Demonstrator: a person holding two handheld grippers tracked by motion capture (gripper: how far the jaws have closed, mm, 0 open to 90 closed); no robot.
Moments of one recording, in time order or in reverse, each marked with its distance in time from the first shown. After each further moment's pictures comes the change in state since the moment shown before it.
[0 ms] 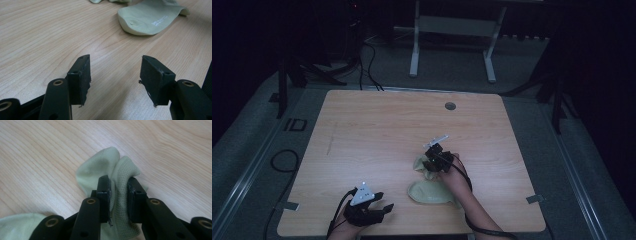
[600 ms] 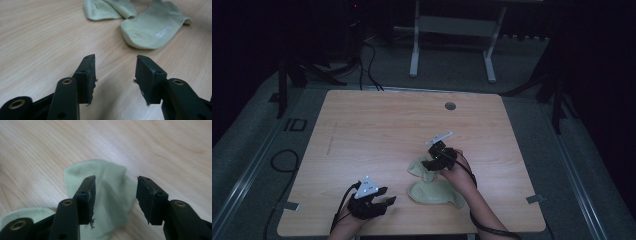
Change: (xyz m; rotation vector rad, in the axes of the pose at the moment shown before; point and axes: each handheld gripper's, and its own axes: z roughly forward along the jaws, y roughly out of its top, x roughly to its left) left arm 0.003 0.021 0.011 -0.003 0.010 0.022; right arm -0.009 0.004 -0.023 -0.036 0.025 -0.031
